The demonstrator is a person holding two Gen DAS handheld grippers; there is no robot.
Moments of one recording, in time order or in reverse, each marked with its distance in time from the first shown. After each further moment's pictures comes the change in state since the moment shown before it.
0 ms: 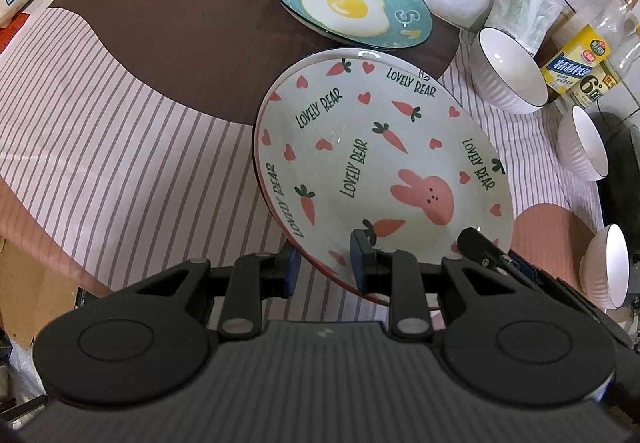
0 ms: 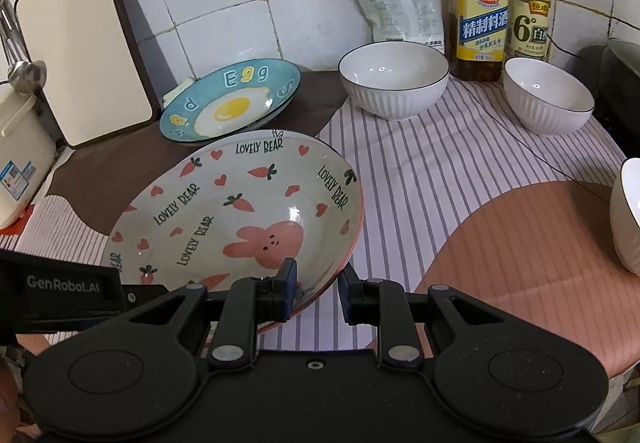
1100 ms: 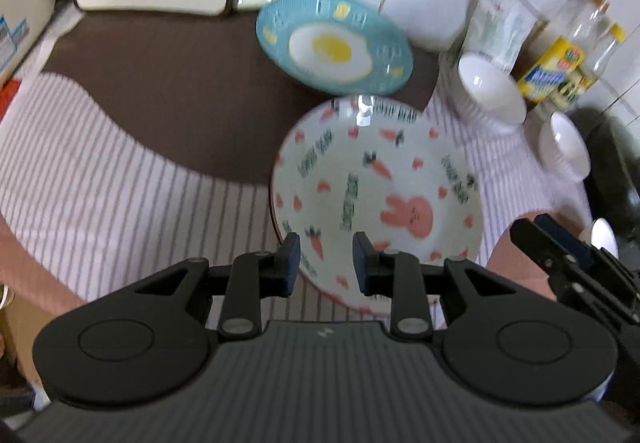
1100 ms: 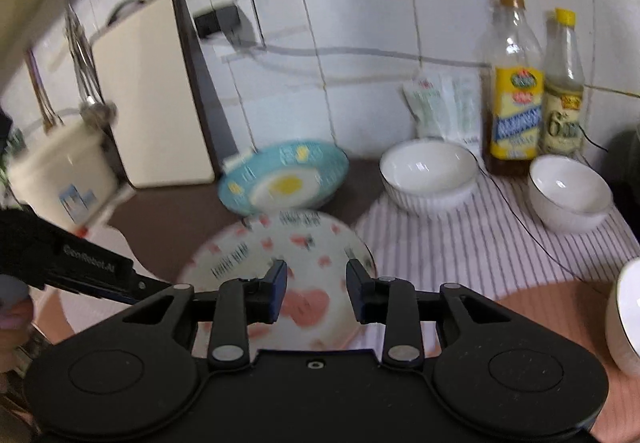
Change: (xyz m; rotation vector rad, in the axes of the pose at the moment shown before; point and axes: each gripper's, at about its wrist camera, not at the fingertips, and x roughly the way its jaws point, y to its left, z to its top) left arm -0.038 0.009 0.035 0.105 -0.055 -0.036; right arm -0.051 -0.011 0.028 -0.120 -0.214 0.183
